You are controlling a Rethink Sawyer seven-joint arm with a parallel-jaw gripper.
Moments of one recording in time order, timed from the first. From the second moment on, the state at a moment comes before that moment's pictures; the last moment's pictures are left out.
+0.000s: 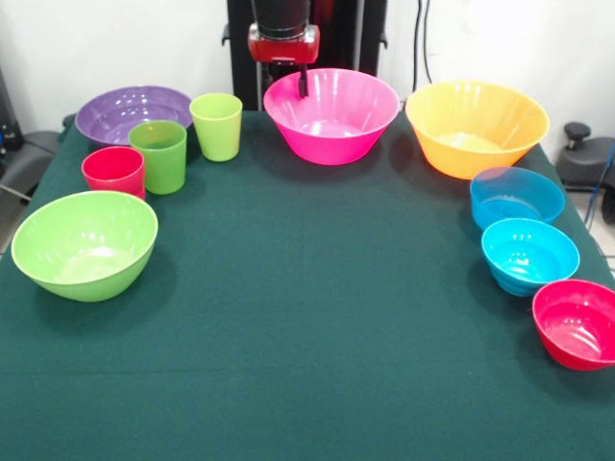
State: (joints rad) arm -0.61 -0.46 -0.07 2.26 -0.52 -0.12 1.78
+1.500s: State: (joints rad) arm -0.63 -0.47 -0.04 2.26 -0.52 -0.14 1.78
